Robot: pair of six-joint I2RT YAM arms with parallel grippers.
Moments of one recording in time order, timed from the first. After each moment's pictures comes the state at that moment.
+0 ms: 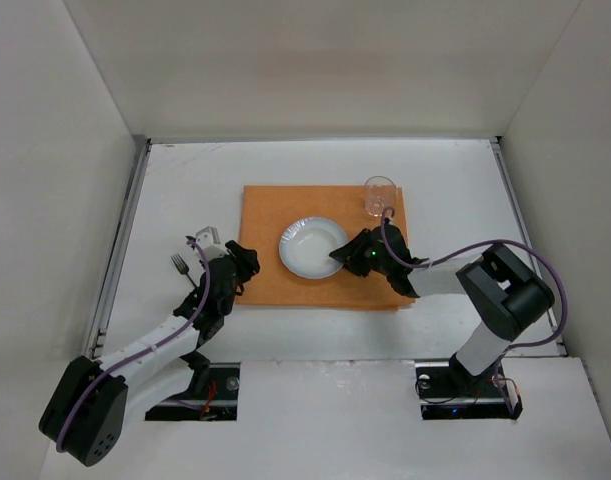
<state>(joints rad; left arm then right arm) -0.54 0.91 0.22 0.32 -0.45 -0.75 0.60 1.66 0.60 0.51 -0.09 1.24</state>
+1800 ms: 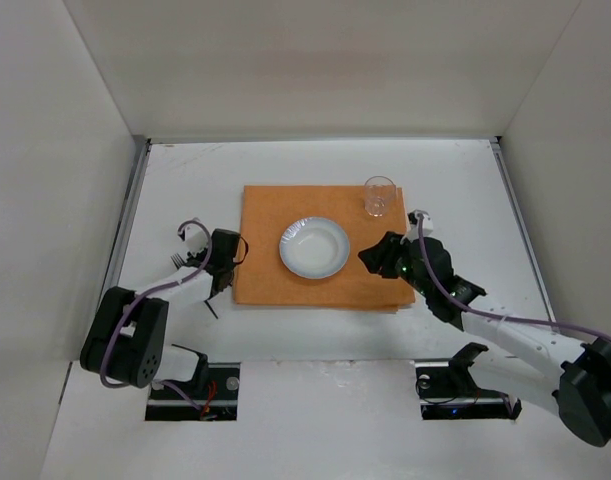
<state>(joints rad) -0.32 1.35 0.51 -0.11 -0.60 -0.83 0.64 0.99 0.47 0.15 0.10 0.69</state>
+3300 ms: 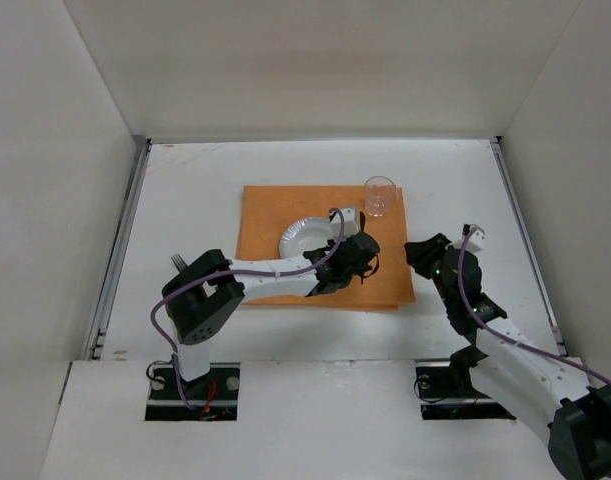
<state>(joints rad) -1.07 1.80 1.15 -0.07 -0.53 -0.95 0.38 0.78 0.29 0.18 0.26 0.79</state>
